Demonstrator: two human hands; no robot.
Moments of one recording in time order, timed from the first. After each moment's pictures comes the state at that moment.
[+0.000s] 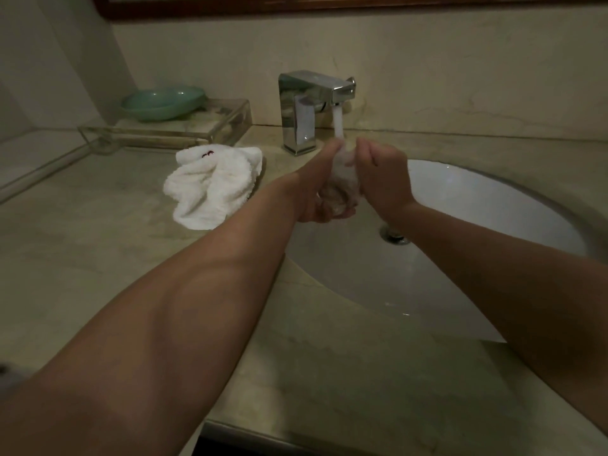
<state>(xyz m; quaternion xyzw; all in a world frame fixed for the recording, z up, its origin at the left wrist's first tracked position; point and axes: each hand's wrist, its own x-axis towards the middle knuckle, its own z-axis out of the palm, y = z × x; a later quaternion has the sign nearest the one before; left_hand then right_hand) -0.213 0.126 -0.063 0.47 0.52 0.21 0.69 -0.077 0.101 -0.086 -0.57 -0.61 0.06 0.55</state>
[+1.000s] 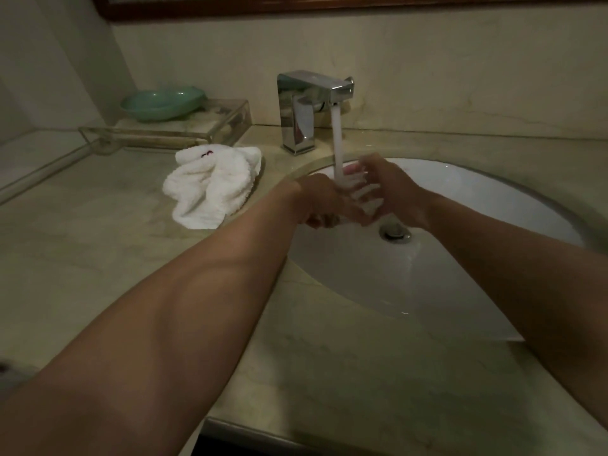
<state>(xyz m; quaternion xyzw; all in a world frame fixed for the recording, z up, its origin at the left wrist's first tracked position) -0.214 0.118 -0.067 0.73 0.53 0.08 0.42 -0.049 0.086 -0.082 -0.56 -0.53 0.49 0.41</state>
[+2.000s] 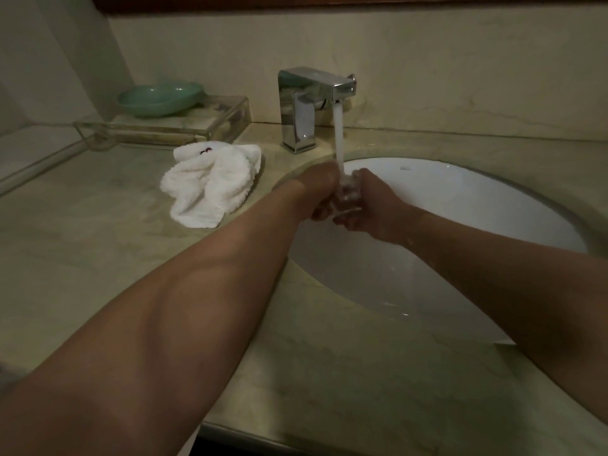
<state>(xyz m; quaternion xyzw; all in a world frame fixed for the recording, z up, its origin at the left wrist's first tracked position) -0.203 0.112 -0.066 0.59 0.57 0.26 0.51 -0.079 0.092 -0.108 -0.56 -0.35 0.58 0.47</state>
